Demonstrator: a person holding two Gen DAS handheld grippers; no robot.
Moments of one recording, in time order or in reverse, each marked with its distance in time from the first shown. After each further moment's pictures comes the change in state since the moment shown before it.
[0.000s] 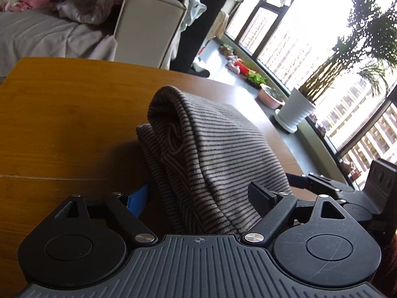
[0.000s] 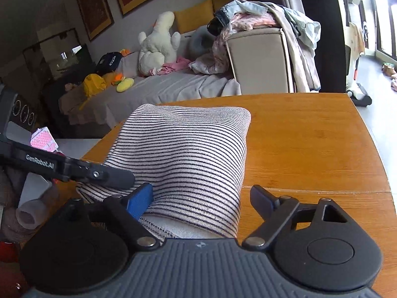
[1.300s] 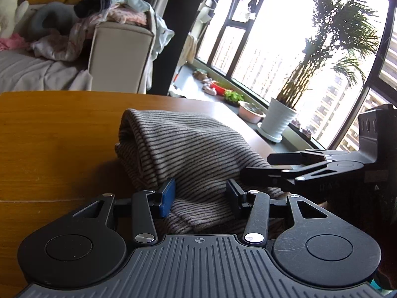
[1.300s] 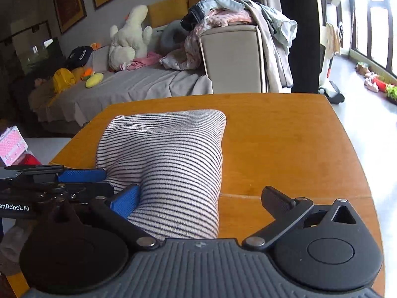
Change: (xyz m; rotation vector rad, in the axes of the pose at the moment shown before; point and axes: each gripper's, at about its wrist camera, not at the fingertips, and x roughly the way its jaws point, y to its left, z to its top) left arm -0.002 -0.006 -0.024 0.161 -0.176 -0.079; right arm 0.019 -0.005 0.010 0.070 0.020 -0.141
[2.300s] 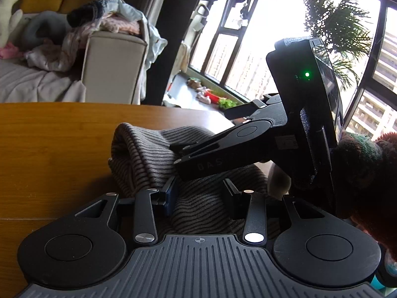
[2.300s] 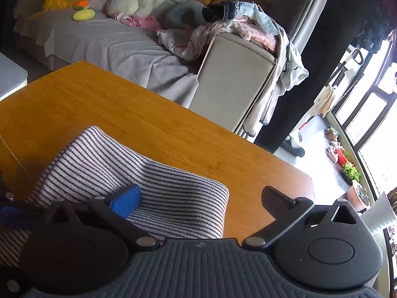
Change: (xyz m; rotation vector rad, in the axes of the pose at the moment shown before) left arm 0.007 0.001 0.002 0.028 -0.048 -0.030; right arm 0.088 0.083 0.067 -0.479 0.074 -0.339
